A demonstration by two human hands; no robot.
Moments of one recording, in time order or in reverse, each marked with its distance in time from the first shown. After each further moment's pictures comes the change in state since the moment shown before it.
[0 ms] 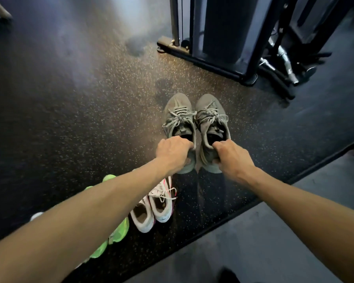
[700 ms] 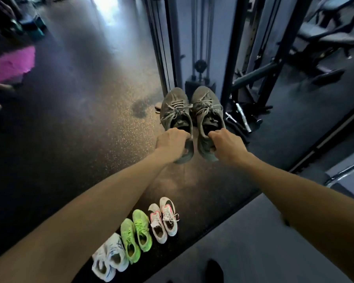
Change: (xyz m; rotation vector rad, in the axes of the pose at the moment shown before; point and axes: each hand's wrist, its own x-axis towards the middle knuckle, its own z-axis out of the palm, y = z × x) left_hand -0.144 0.095 -0.517 0.012 0.118 0.063; right_hand -0.132 -0.099 -0.525 -0.027 0.130 0.030
